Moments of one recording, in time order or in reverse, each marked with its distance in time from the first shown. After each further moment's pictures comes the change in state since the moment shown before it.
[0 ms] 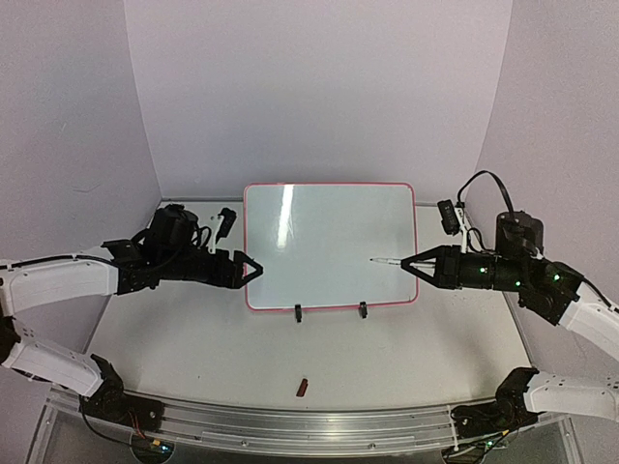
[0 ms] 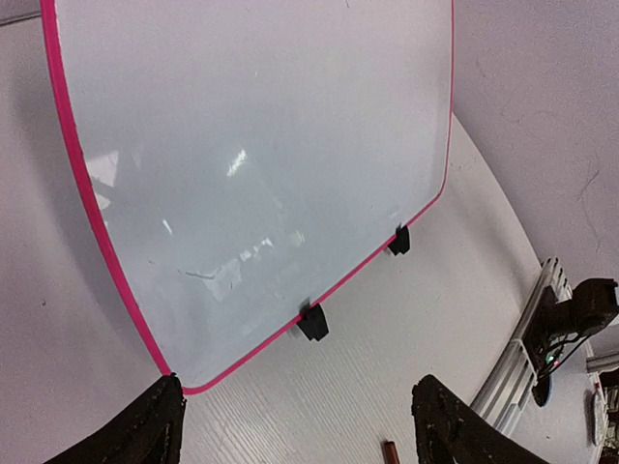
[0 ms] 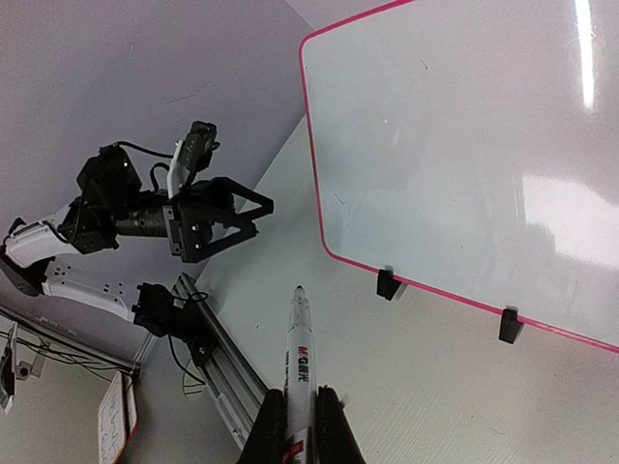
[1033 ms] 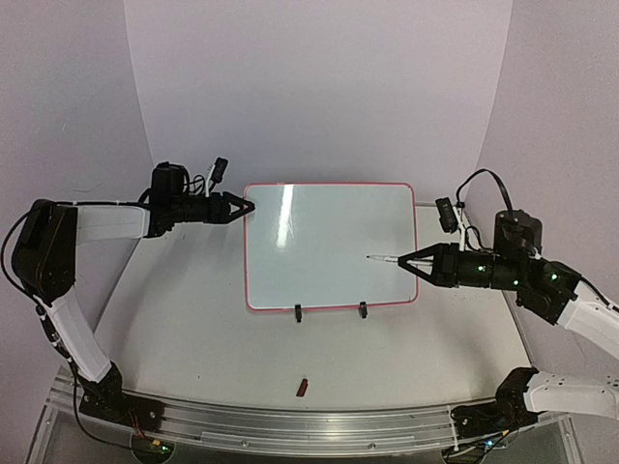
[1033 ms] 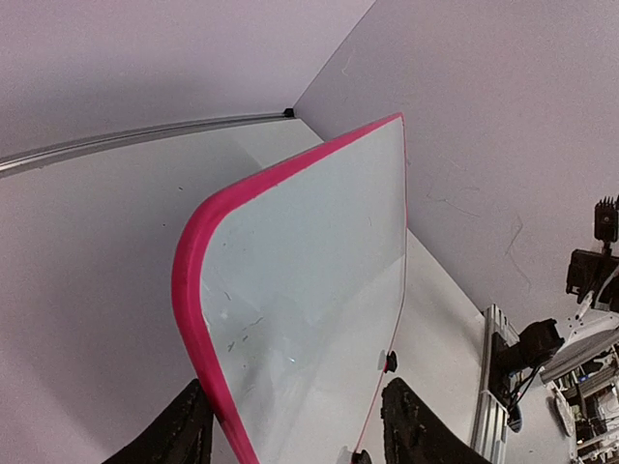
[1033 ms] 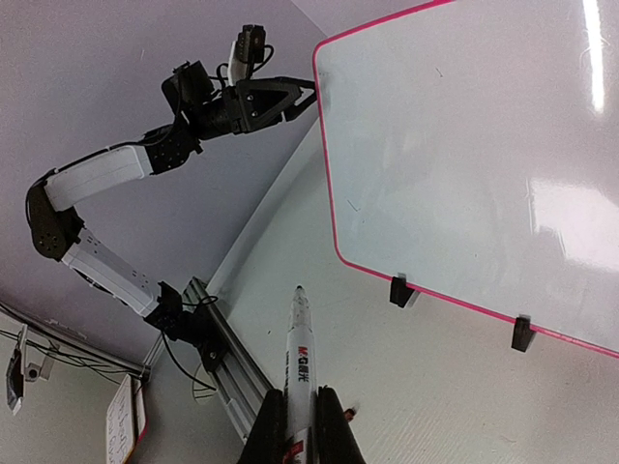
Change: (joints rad) left arm 0.402 0.483 0.333 0.383 0.606 0.105; right arm 0.011 0.012 0.000 0.041 -0.004 0.024
